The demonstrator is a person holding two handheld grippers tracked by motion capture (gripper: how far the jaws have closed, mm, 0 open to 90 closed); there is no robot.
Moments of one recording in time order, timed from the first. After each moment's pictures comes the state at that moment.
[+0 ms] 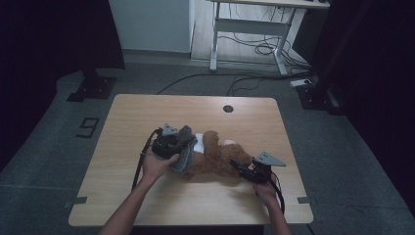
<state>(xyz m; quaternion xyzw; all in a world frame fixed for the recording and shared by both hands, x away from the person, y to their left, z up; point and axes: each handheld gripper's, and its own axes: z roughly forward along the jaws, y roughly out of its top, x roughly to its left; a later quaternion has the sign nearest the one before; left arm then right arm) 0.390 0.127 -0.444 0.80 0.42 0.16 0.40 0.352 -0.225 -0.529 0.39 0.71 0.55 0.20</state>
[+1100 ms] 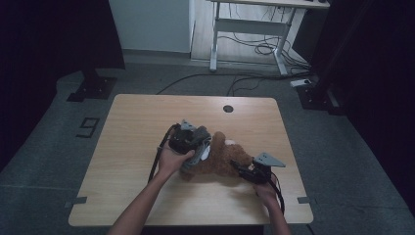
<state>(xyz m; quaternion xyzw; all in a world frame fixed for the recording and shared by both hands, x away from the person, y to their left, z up) 0.410 0.081 -0.442 0.81 0.40 0.14 0.40 0.350 -0.224 -0.529 0.39 0.71 0.55 0.21</state>
